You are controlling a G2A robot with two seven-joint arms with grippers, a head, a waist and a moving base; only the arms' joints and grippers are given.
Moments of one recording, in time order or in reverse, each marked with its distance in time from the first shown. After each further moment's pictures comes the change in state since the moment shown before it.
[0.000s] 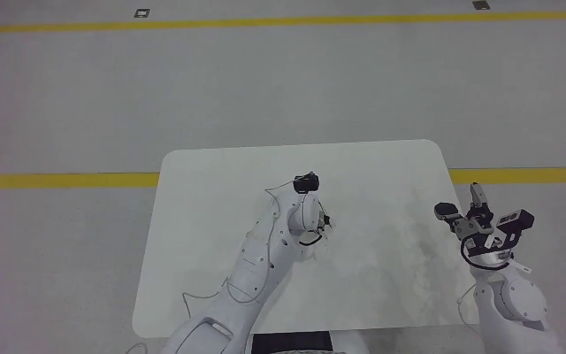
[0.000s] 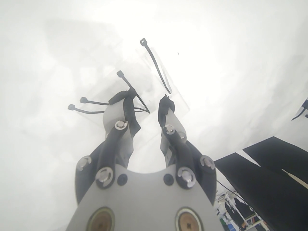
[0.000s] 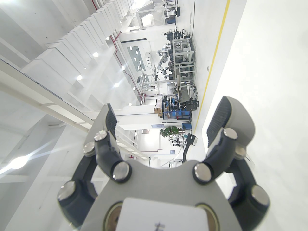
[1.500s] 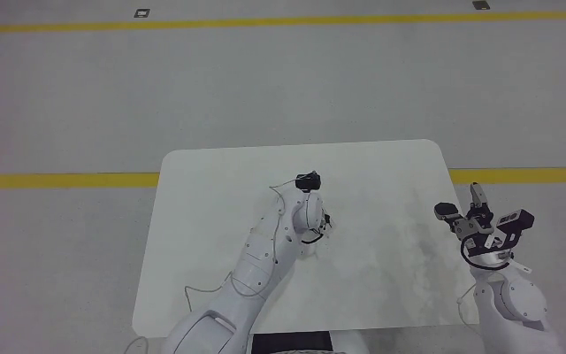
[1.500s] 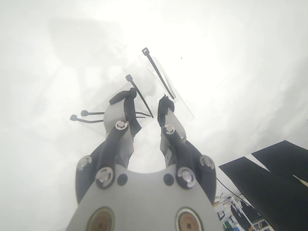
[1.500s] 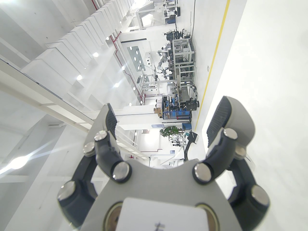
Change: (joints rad) left arm -0.047 -0.013 0.010 0.087 0.011 0.000 0.024; right arm 0.000 0.000 0.000 0.000 0.000 0.000 0.000
